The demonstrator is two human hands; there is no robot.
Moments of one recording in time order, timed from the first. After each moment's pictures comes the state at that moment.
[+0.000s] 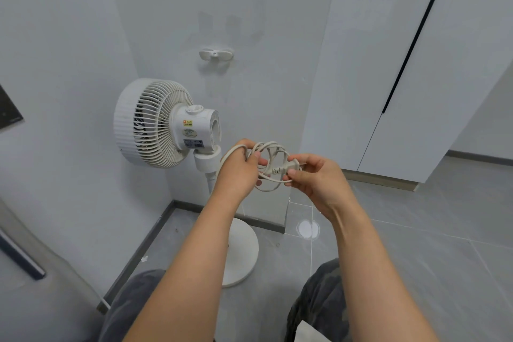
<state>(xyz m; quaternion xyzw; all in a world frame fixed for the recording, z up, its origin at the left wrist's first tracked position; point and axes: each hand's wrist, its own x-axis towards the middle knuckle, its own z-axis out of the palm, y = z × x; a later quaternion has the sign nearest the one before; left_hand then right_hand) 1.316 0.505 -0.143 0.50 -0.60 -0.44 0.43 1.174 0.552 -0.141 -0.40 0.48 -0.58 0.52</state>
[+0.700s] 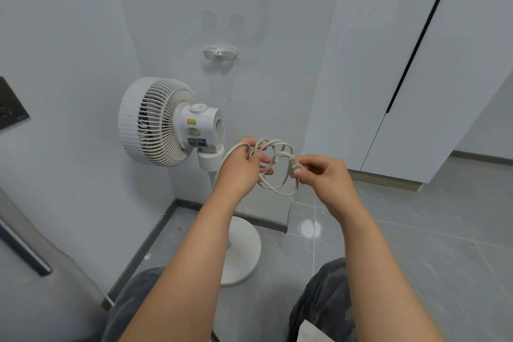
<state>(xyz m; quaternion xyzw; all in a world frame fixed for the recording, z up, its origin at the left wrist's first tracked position) 1.320 0.503 -0.141 0.47 -0.59 -0.49 0.43 1.168 0.550 -0.150 -0.52 0.59 -0.52 0.34</state>
